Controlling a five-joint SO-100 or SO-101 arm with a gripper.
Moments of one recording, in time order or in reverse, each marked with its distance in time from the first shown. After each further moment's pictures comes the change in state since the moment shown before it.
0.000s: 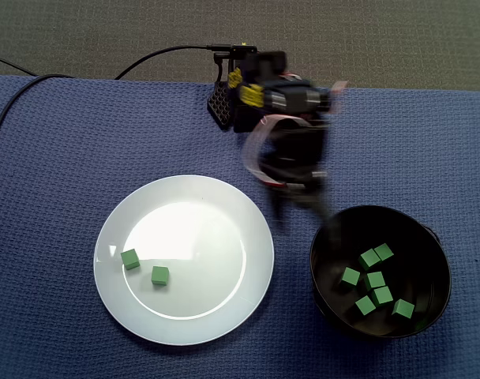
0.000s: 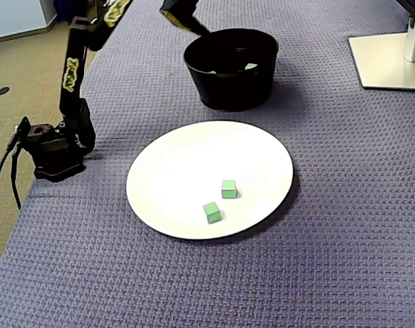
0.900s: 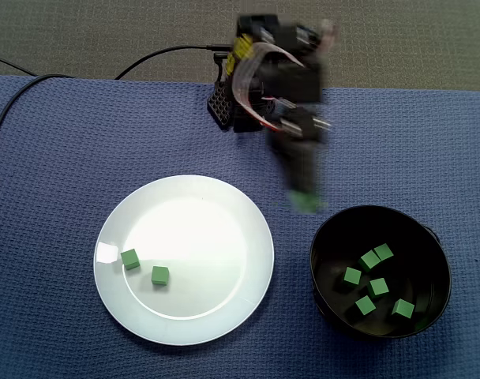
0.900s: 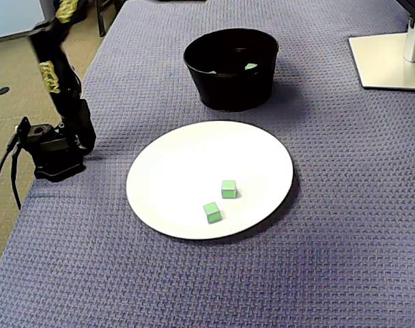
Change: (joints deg) arm -9.8 15.4 10.5 -20.8 11.3
